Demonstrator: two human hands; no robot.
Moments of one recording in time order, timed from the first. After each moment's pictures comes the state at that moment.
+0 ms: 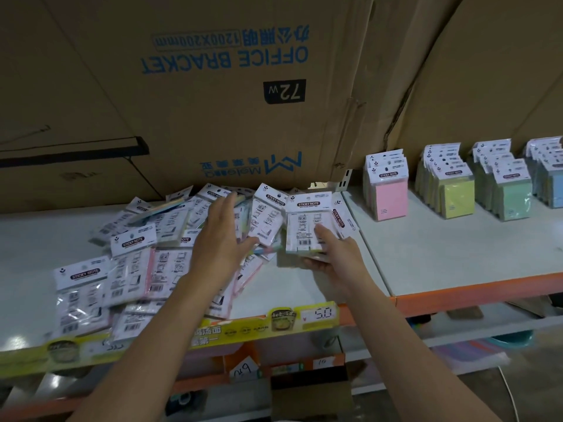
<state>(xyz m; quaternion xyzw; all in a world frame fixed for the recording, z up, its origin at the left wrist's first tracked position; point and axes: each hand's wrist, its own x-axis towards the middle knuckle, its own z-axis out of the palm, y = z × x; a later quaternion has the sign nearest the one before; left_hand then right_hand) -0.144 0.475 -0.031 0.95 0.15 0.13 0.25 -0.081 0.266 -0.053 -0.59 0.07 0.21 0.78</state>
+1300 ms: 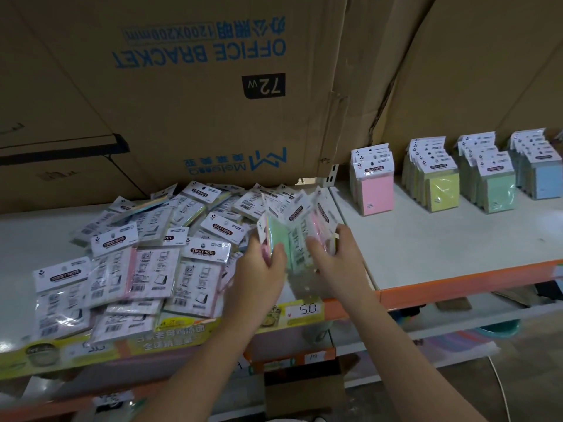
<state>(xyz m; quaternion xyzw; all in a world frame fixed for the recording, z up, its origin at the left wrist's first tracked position) -0.176 0.370 -0.030 0.84 0.17 0.17 0.48 -0.115 0.237 -0.038 -0.80 -0.04 0.02 0.59</state>
